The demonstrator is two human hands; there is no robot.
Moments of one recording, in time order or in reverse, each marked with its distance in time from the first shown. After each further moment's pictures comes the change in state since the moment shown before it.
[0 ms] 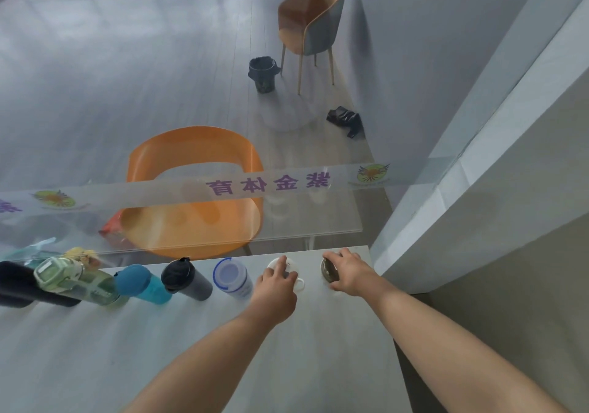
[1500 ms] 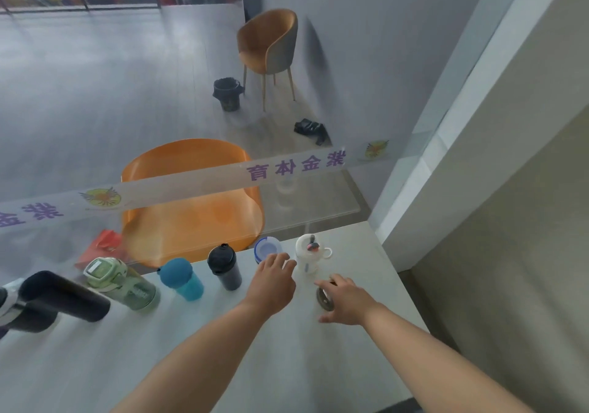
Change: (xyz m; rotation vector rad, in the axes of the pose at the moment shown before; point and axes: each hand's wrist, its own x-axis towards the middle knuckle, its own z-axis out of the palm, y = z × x) left_hand -0.089 -0.116 -0.010 0.000 0.275 0.384; right_hand -0.114 -0.138 0.113 0.017 0.028 0.070
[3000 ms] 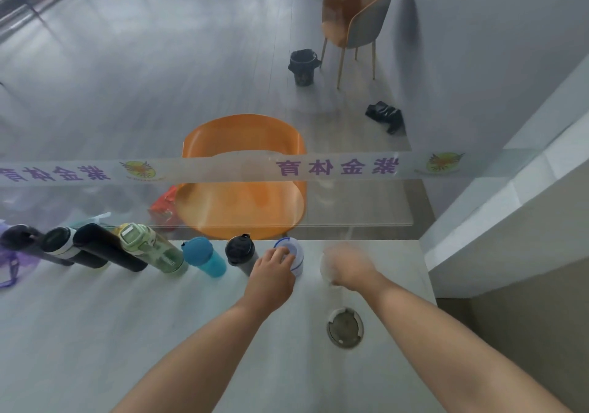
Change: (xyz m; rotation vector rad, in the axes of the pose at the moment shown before) left_hand 0.023 -0.012 0.004 0.060 -0.016 -0.366; right_hand 0.136 0.003 -0.060 -0.161 -0.009 -0.140
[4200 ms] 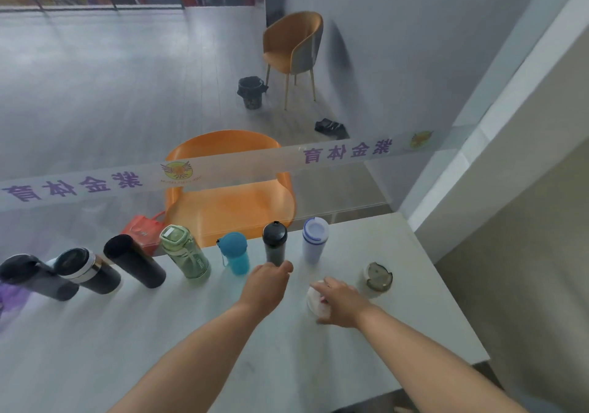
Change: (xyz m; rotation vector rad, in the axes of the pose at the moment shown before) left_hand -0.105 -0.129 -0.027 -0.083 0.010 0.288; right_hand -0.123 -0.174 0.095 0.115 0.018 0.058
